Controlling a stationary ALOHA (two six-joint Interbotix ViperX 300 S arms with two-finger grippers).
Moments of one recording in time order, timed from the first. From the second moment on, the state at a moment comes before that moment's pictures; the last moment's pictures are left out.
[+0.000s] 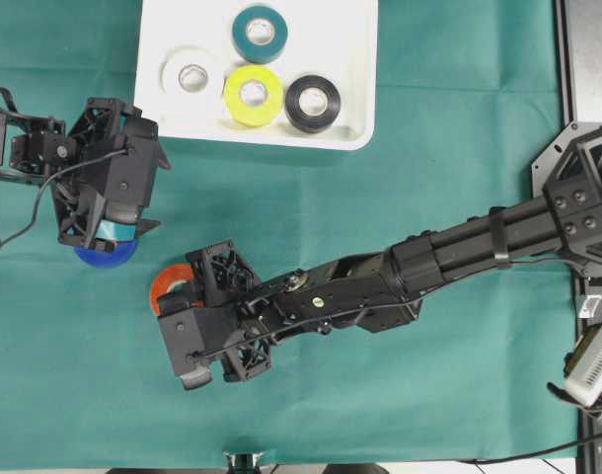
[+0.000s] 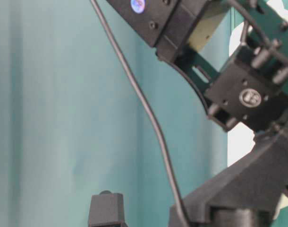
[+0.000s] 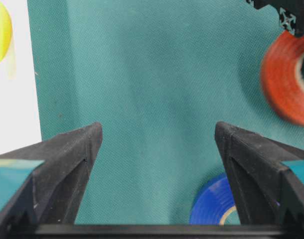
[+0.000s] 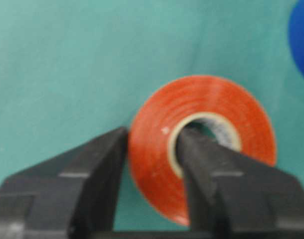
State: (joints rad) left arm -0.02 -0.15 0.82 -0.02 0.20 0.22; right arm 0.31 0.50 0.15 -0.48 0.26 0.56
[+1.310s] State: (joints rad) left arm -0.02 -0.15 0.82 -0.02 0.20 0.21; right arm 0.30 0.29 0.27 -0.49 0.32 0.56
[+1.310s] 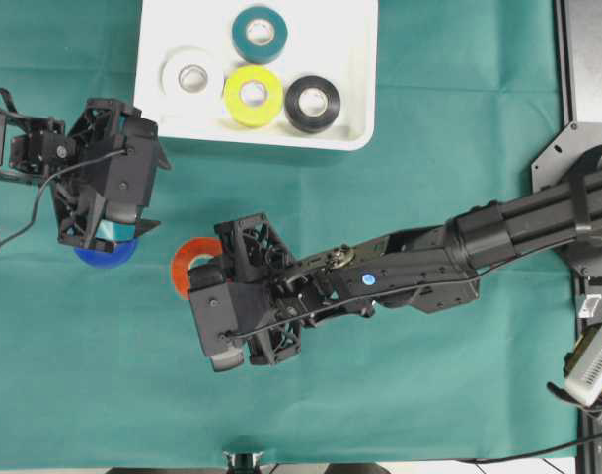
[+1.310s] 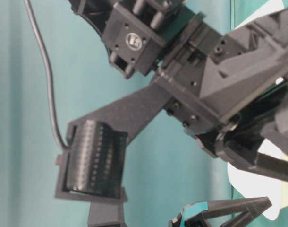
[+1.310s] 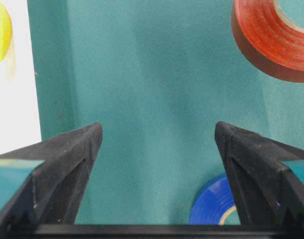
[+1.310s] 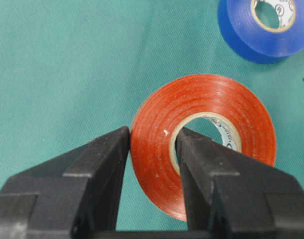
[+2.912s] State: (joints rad) left arm -0.03 -0.15 0.83 -0.03 0.20 0.17; right arm -0.34 0.06 0.62 -0.59 0.23 0.55
